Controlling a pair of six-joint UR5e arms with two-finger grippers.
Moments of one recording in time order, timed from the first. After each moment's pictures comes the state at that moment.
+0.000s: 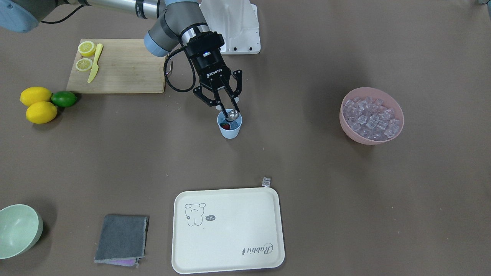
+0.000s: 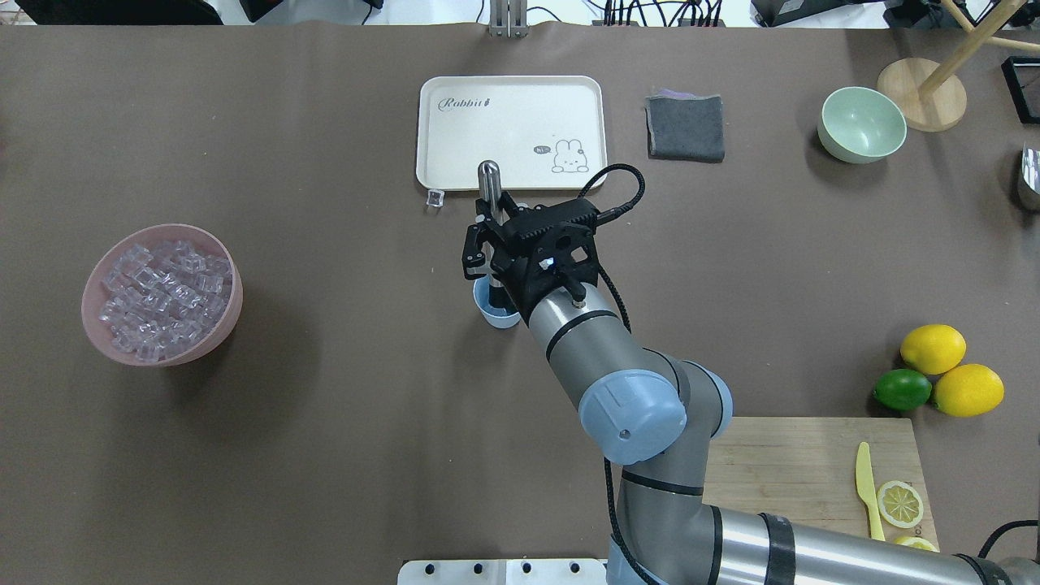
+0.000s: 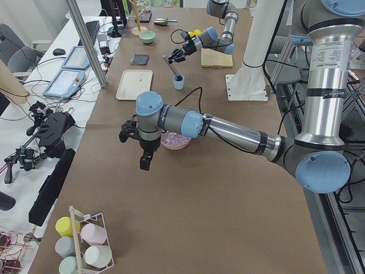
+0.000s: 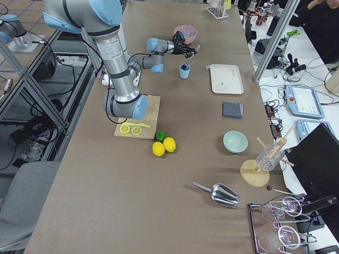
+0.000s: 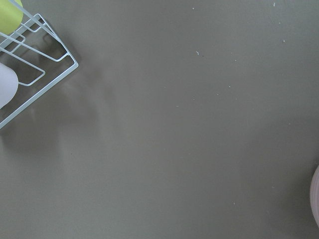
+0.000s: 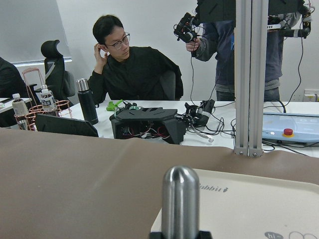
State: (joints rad) left arm -1.49 -1.60 -1.84 -1.52 -2.28 -0.04; right arm 0.30 -0.96 1.65 -0.66 0.86 0.80
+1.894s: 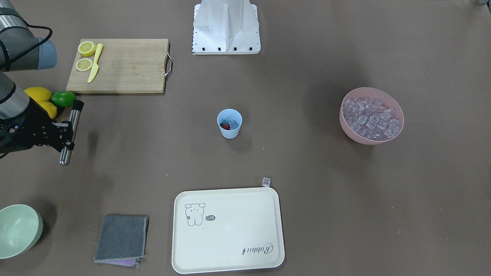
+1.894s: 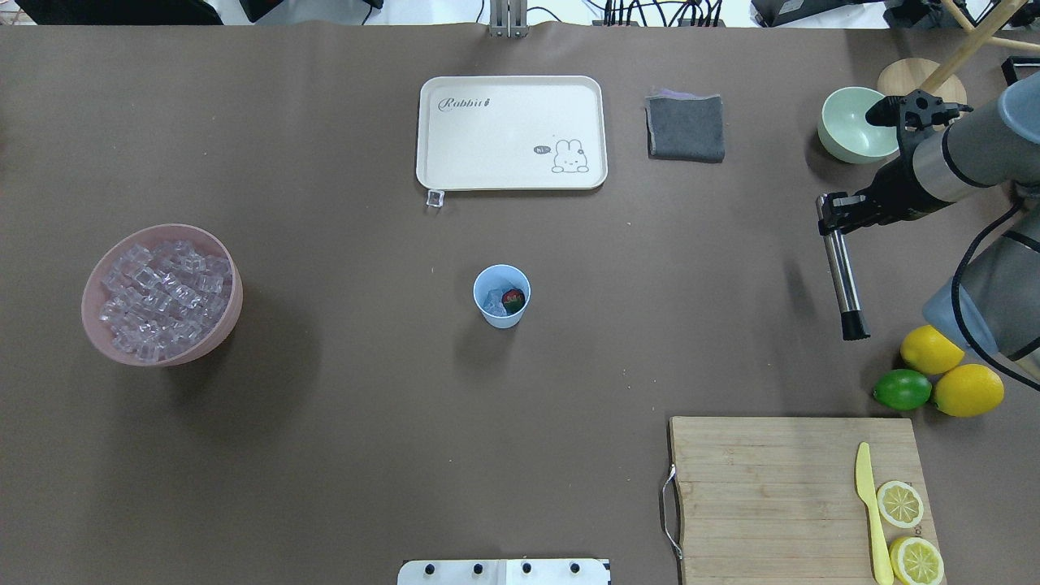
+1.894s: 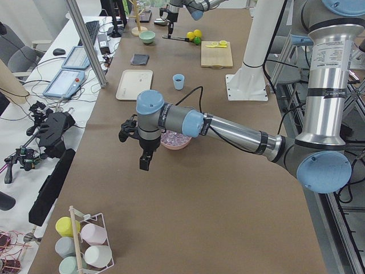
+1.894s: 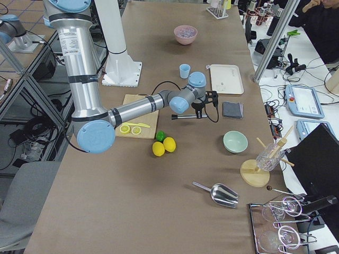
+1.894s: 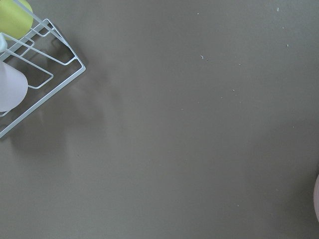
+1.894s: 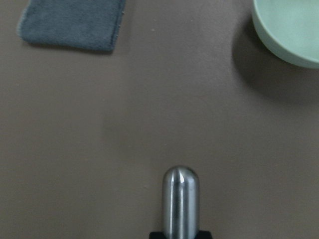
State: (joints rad) left arm -1.50 -1.60 -1.85 -1.52 -2.27 -0.04; right arm 0.99 -1.40 1.65 -1.14 2.18 0.79
